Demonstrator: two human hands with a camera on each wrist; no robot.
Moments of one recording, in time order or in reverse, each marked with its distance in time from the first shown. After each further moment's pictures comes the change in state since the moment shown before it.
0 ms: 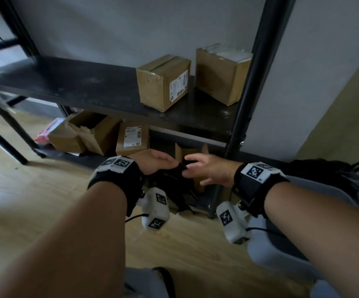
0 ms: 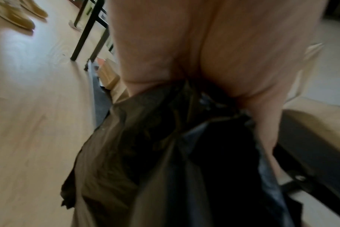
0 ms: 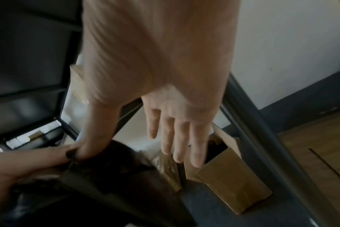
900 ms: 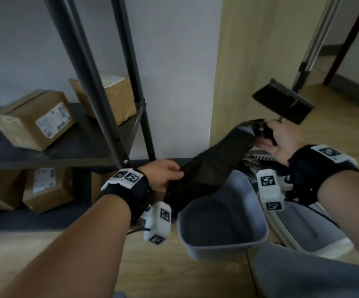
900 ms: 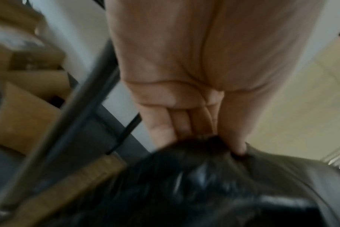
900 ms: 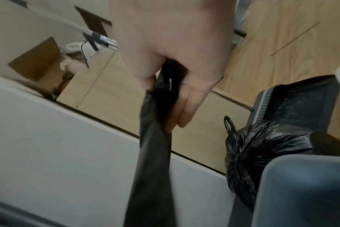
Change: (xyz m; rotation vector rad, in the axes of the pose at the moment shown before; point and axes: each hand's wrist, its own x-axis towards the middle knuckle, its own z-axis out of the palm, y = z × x) left_hand 0.047 0.172 0.188 -0.105 -0.324 0.215; right_hand -0.213 0.136 -0.242 0.903 1.155 -0.190
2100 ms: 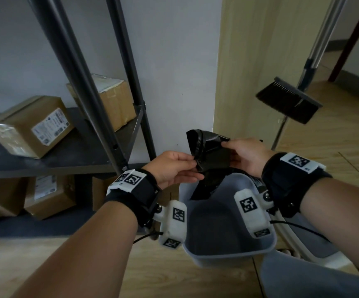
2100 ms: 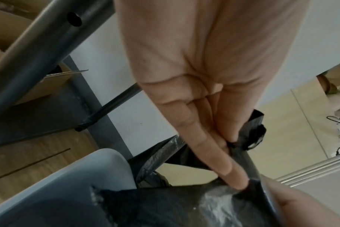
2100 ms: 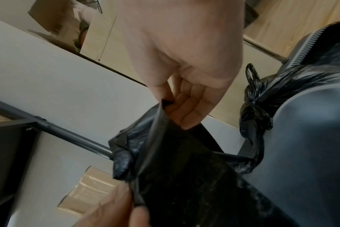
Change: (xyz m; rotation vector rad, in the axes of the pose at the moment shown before) left_hand -0.005 0.033 0.010 -0.392 -0.050 0.108; right_hand -0.031 0.027 0.058 -0.224 -0.262 0.117
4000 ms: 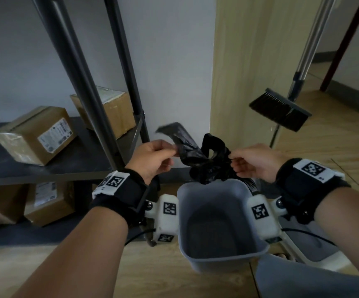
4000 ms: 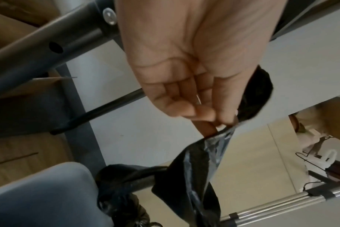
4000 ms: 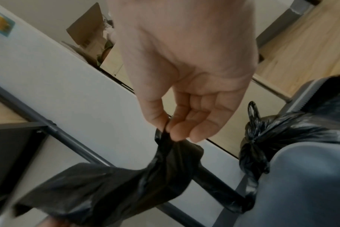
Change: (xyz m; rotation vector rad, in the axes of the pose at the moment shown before) left_hand -0.019 0.023 -0.009 0.028 0.371 0.239; right_hand -0.031 -0.015 -0.030 -0.307 0.016 0.057
